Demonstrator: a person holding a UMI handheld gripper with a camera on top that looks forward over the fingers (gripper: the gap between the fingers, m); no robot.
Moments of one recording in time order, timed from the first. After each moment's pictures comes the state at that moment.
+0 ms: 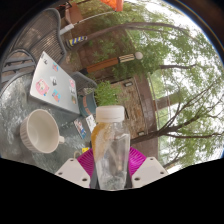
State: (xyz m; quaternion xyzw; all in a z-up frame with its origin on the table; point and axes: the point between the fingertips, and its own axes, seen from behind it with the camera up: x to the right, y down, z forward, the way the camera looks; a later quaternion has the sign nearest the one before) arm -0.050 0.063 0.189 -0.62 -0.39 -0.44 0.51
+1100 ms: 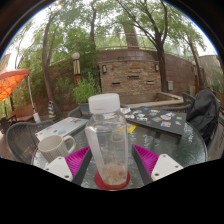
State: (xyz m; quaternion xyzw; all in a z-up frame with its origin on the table) arm 0.024 0.024 0.054 -0.81 -0.01 0.07 0.59
